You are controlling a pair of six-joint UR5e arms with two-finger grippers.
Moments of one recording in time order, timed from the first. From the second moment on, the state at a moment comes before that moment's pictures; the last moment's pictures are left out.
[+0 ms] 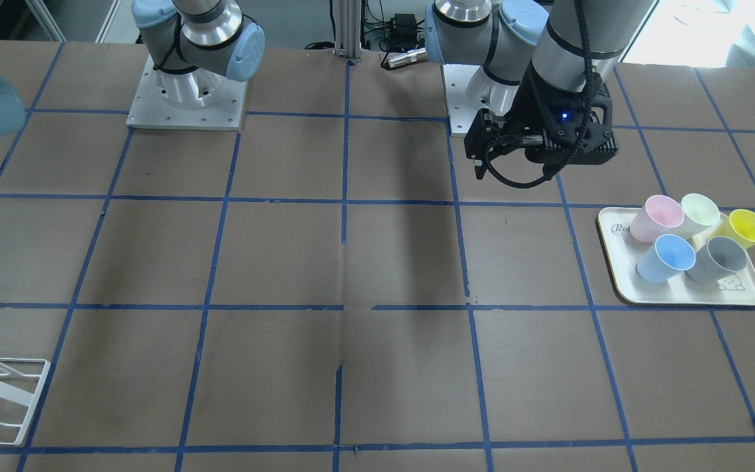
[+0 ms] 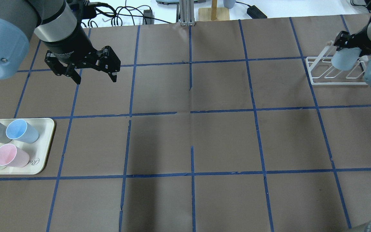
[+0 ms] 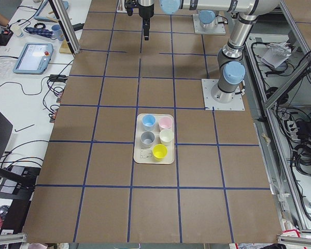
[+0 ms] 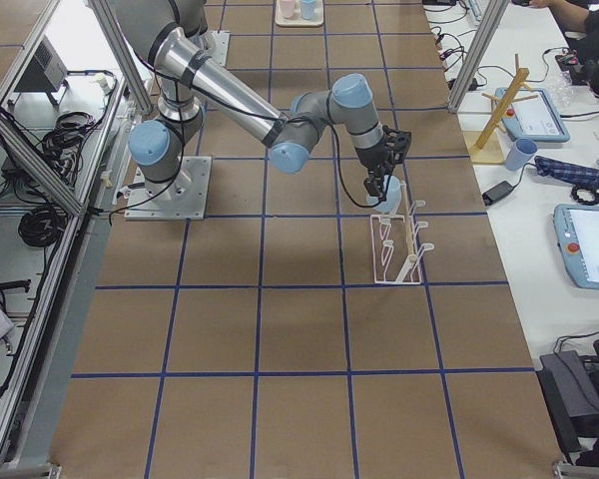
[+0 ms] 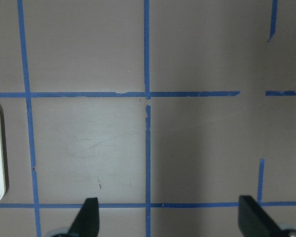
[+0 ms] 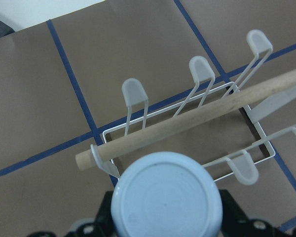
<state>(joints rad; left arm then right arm) -1.60 -1.59 -1.56 -1.56 1.56 -0.04 1.14 -1.30 1.80 -2.55 -1.57 -0.01</state>
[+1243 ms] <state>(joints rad) -1.60 -1.61 -1.52 -1.55 1.58 -0.06 1.13 -1.23 1.81 -2.62 -1.57 0.00</state>
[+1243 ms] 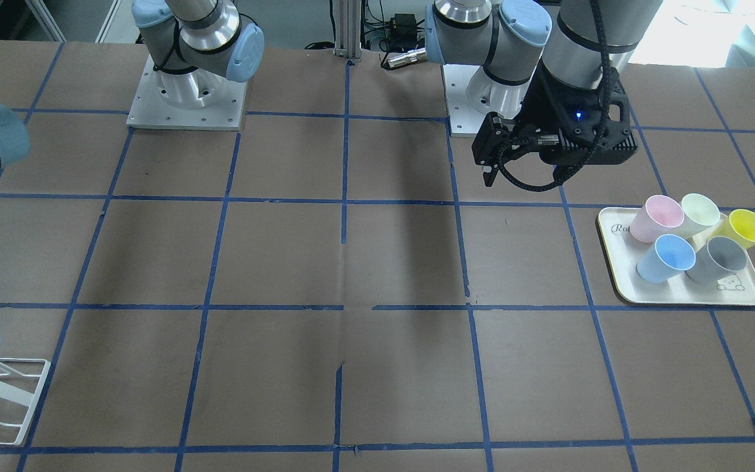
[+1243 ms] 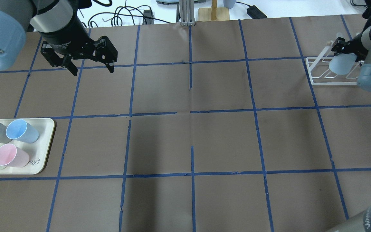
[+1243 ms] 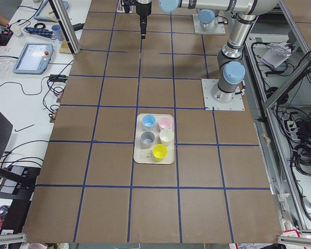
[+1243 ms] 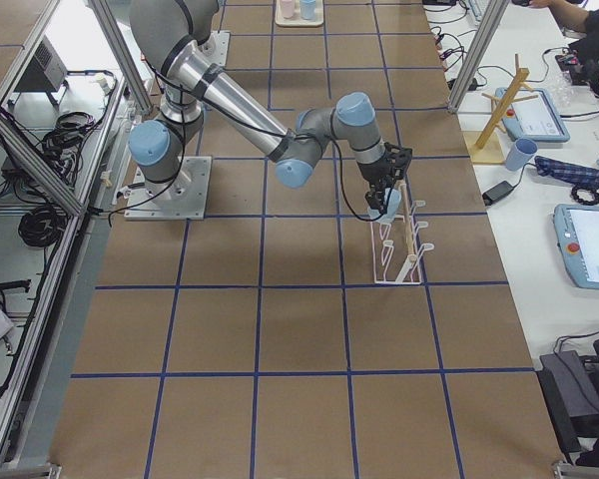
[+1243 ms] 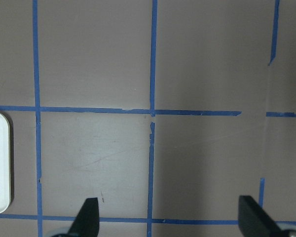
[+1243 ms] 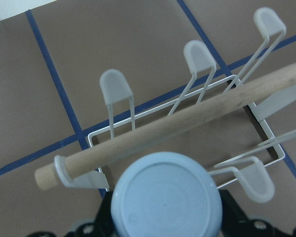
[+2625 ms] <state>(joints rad) -1.60 -1.59 -1.52 -1.55 1.57 -0.04 1.14 -1.56 1.80 -2.10 -1.57 0.00</state>
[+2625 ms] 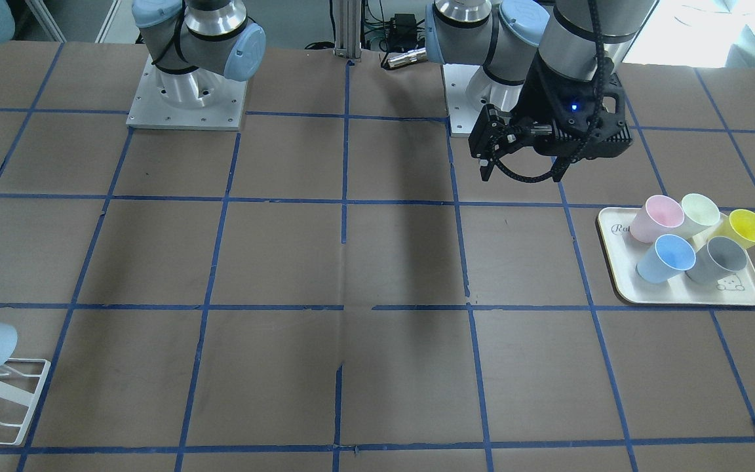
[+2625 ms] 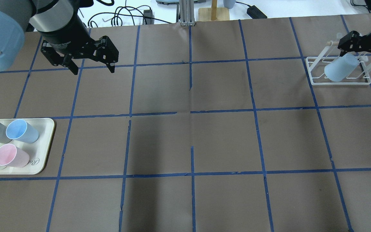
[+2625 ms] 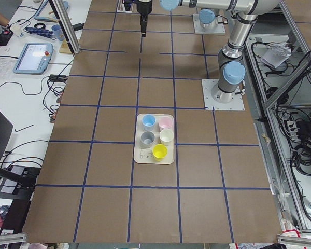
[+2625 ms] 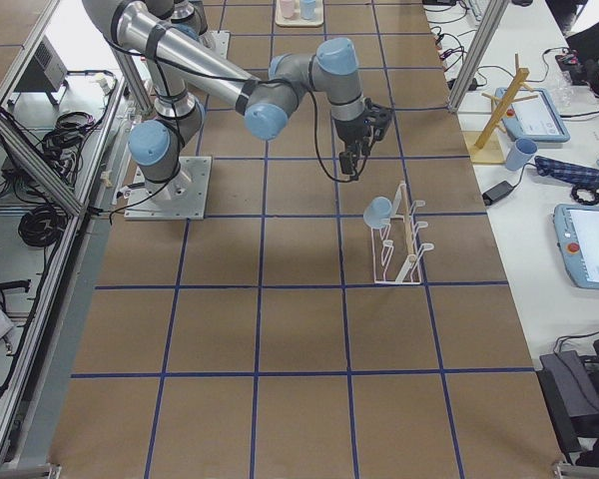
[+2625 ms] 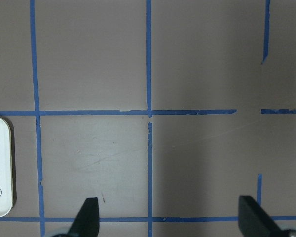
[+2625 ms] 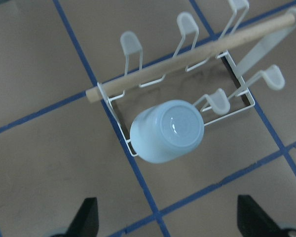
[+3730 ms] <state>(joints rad) -1.61 -1.59 -1.52 -1.54 1.58 -0.04 1.52 -1.68 1.67 -1.52 -1.55 0.00</state>
